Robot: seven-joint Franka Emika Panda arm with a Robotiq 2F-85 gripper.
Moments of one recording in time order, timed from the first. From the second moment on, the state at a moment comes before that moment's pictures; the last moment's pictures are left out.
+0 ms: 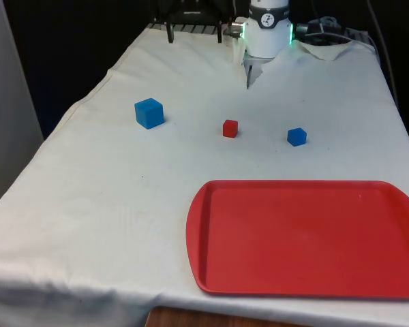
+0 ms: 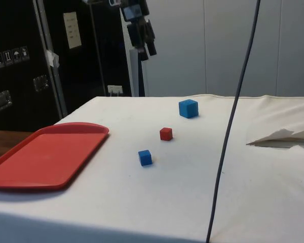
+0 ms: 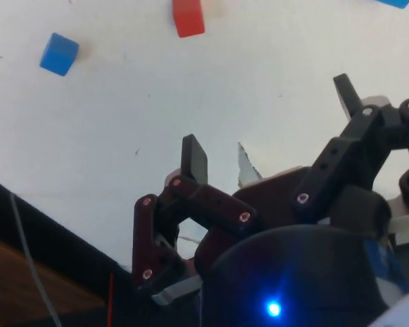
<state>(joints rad) 0.47 0.27 -0.75 -1.89 0.13 1.89 -0.39</state>
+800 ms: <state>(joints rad) 0.46 0.24 -0.81 -2.03 0.08 1.98 -0.46</state>
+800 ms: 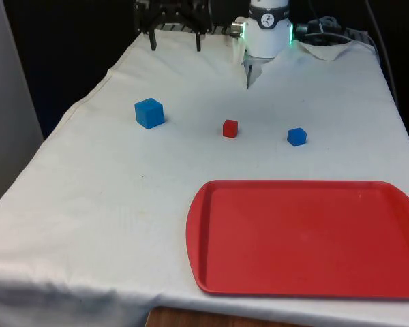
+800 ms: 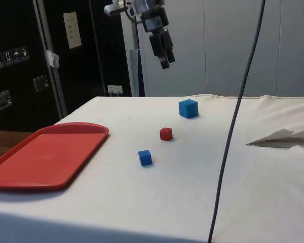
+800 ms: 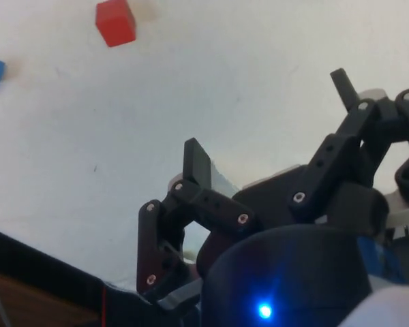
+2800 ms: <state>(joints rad) 0.42 0.38 -0.87 -2.33 0.34 2.56 -0.60</state>
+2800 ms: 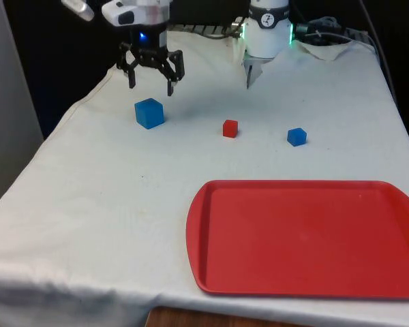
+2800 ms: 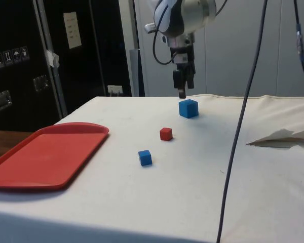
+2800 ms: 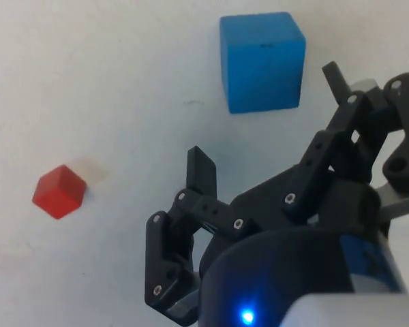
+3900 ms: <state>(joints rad) 0.41 0.57 -0.84 -2.30 0.57 2.62 -0.55</state>
